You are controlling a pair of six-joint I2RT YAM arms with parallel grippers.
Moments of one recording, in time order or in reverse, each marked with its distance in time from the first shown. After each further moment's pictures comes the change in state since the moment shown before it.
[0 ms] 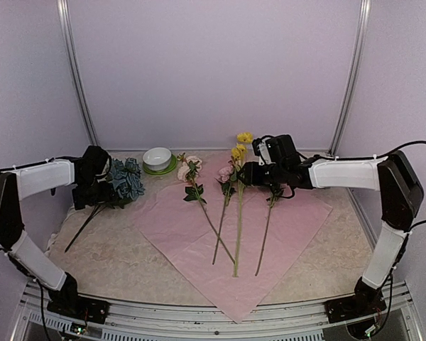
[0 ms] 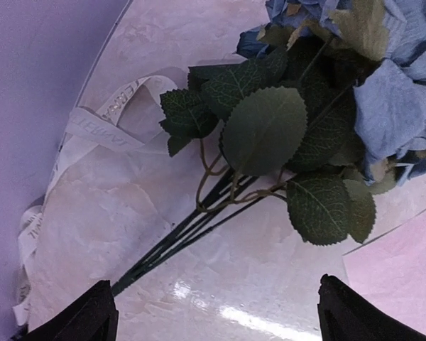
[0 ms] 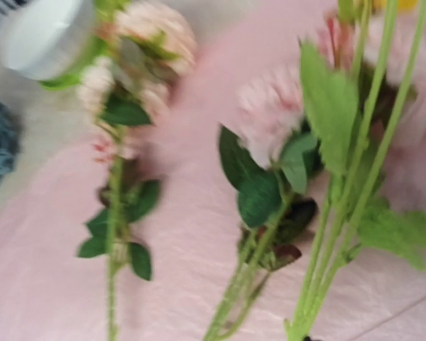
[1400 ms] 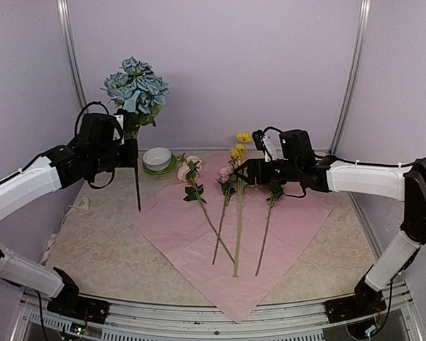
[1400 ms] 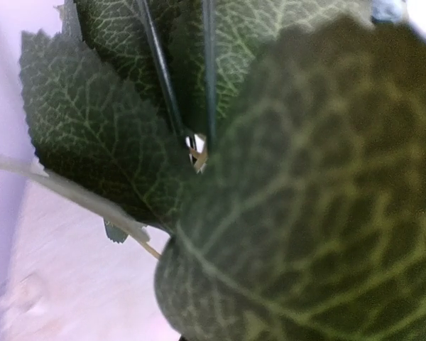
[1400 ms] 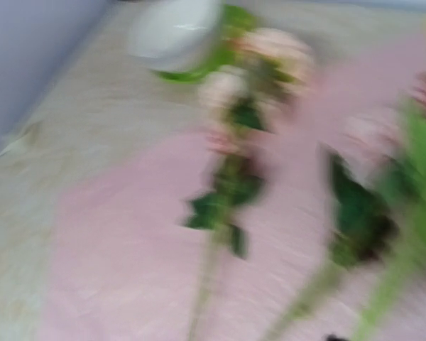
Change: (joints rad) left arm -0.354 -0.196 0.155 0.245 -0.005 0.243; right arm 0.013 -0.192 -0.106 0.029 -0.142 -0.121
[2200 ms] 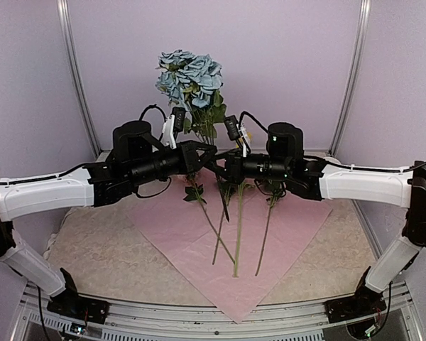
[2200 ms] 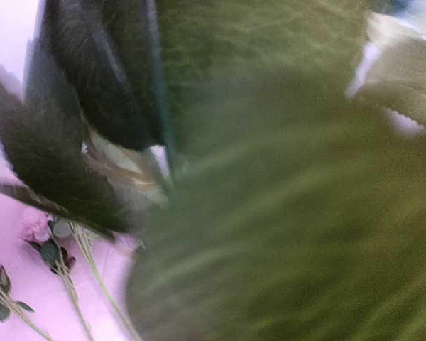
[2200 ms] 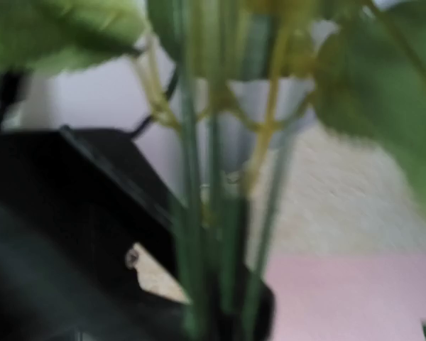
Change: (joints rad) left arm -0.367 0.121 -0.057 0.693 0.433 -0.283; right arm 0.208 -0.014 0.059 0.305 -0.214 -0.038
